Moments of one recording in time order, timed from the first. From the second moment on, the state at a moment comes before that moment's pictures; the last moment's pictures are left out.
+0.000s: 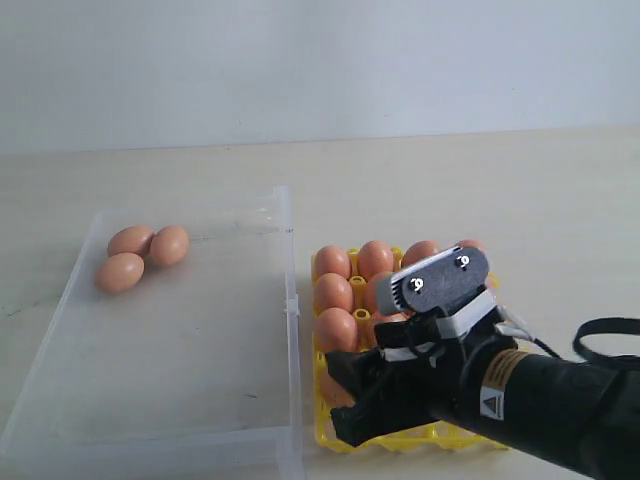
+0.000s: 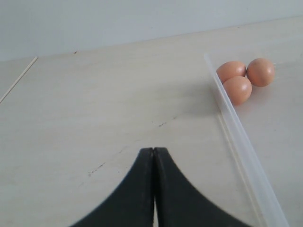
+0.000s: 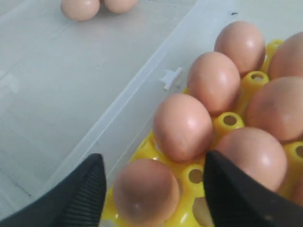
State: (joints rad) left arm 0.04 0.01 0.00 0.10 0.39 0.03; right arm 0.80 1.61 -0.37 0.06 -0.57 0.18
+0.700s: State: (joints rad) left arm 0.04 0.01 0.00 0.10 0.39 0.03; right arm 0.80 1.89 -1.37 0.10 0.38 0.05
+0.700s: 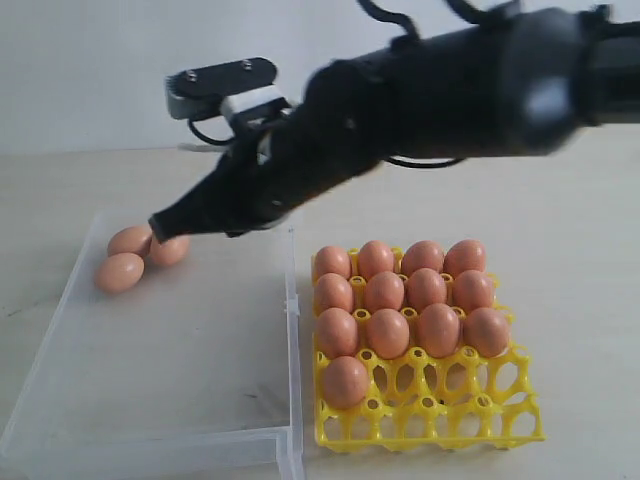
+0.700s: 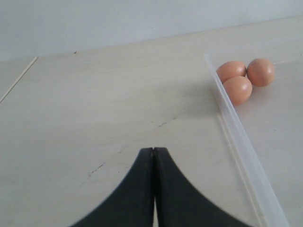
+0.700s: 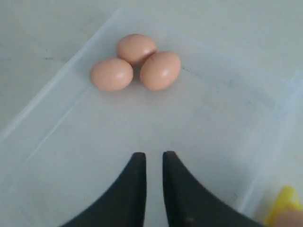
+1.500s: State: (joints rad) left arm 0.04 0.01 0.00 0.10 0.39 0.03; right arm 0.79 2.57 -2.25 0.00 0.66 0.42
